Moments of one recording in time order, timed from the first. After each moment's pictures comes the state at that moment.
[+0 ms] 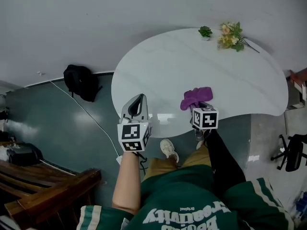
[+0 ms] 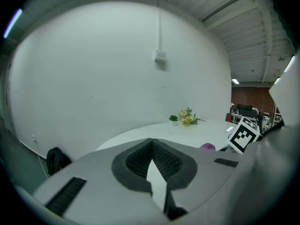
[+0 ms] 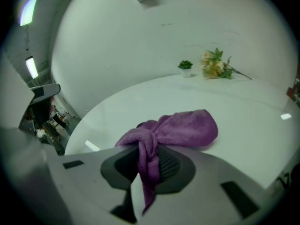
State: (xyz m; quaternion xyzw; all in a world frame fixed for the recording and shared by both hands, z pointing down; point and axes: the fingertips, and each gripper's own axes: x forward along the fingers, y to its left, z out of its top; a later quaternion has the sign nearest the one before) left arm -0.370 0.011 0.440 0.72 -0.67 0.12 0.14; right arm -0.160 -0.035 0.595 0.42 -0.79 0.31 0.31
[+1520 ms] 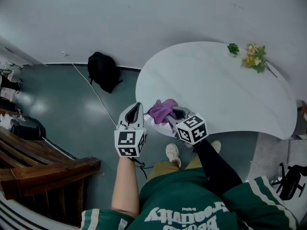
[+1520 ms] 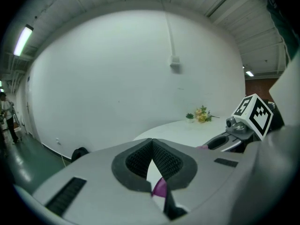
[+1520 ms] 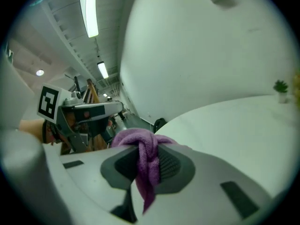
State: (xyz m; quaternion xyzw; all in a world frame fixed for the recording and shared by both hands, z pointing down) left arm -0.462 0.108 0.416 0.65 -0.74 0.13 0.13; right arm -0.369 0.084 0.492 0.08 -0.95 0.22 0.22
